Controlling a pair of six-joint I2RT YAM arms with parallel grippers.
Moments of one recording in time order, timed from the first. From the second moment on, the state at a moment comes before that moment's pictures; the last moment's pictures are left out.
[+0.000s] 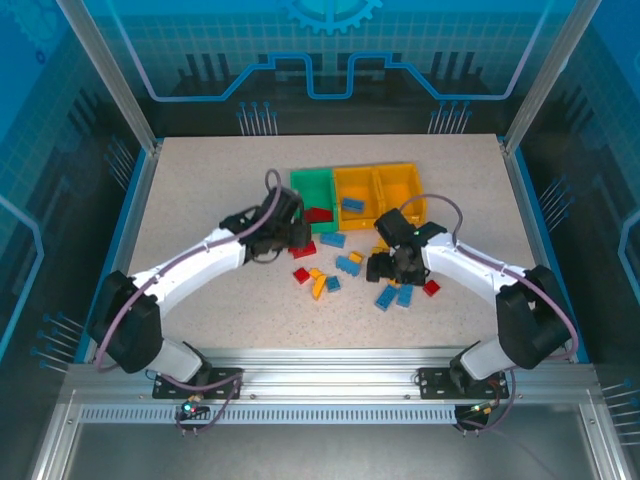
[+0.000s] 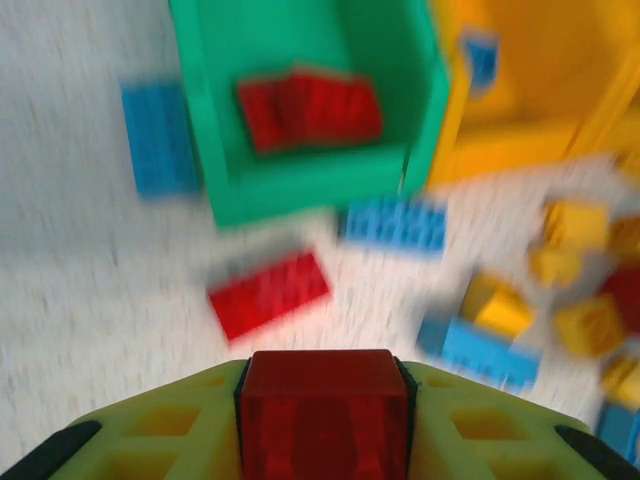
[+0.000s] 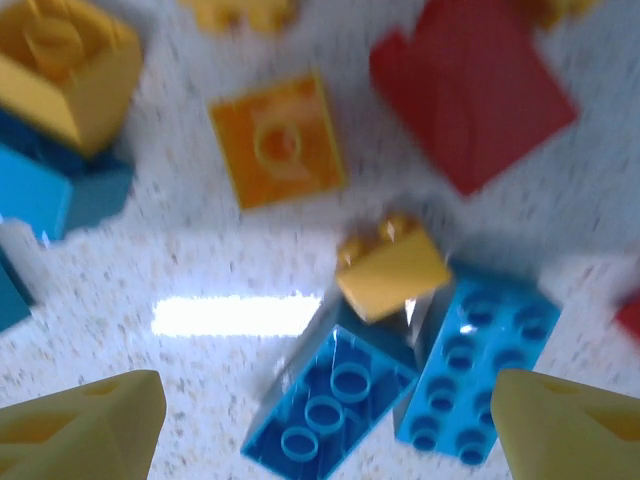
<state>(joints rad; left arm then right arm) -0.56 1.51 1.17 -0.53 -0.10 -0.53 0.56 1.47 0.93 -0.84 0.01 0.66</state>
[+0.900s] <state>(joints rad) -0.42 2.01 1.65 -0.57 0.04 -0.39 0.58 1.28 0.71 -0.77 0.06 0.77</state>
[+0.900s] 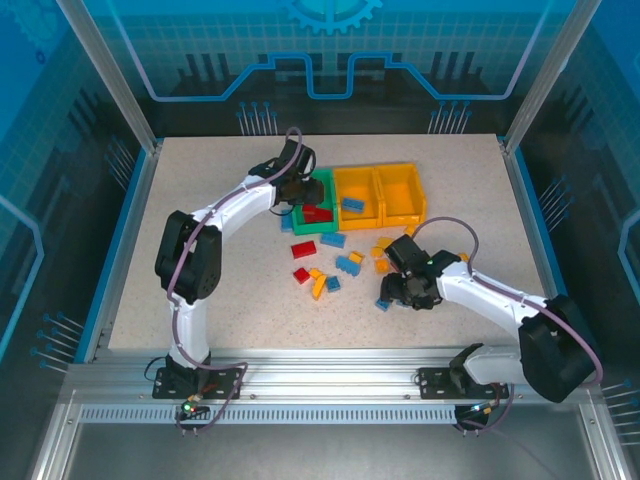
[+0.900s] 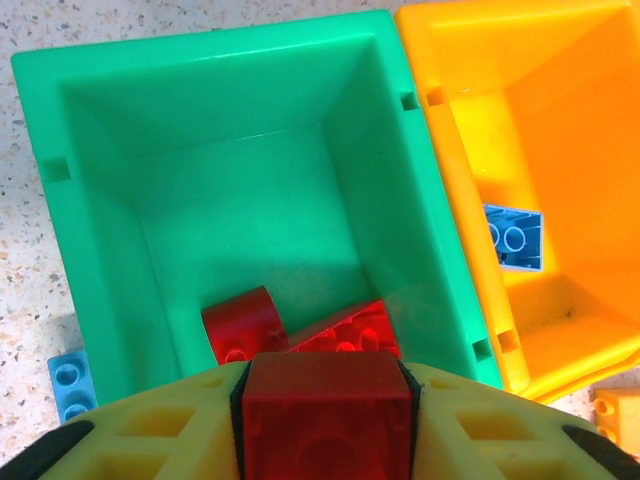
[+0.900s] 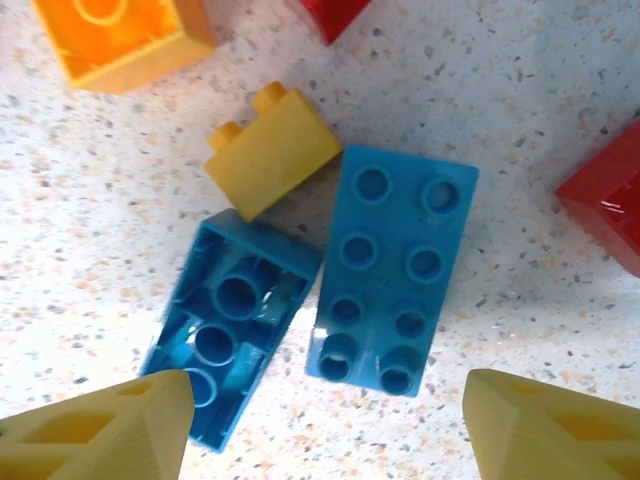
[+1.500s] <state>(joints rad) -0.40 2.07 1.71 -0.57 0.04 -0.38 0.65 1.39 0.72 -0.69 -0.02 0.96</state>
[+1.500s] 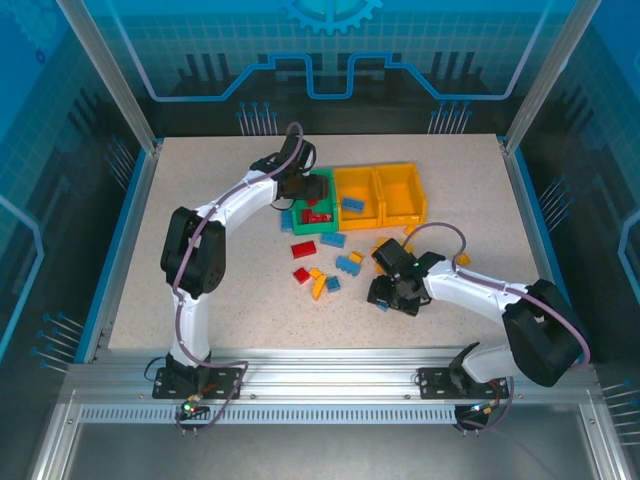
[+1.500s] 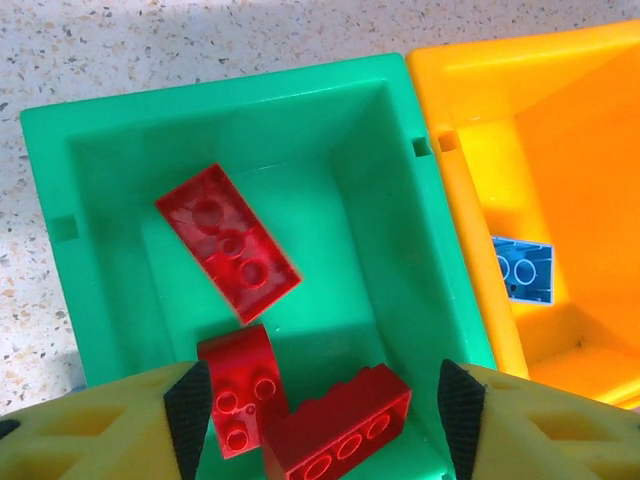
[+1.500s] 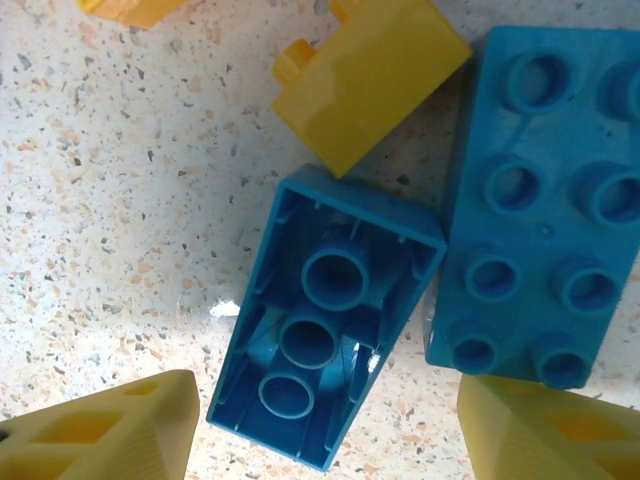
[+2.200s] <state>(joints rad) -0.40 1.63 1.18 -0.44 0.05 -0.43 0.76 1.48 0.95 -0.78 0.06 0.91</state>
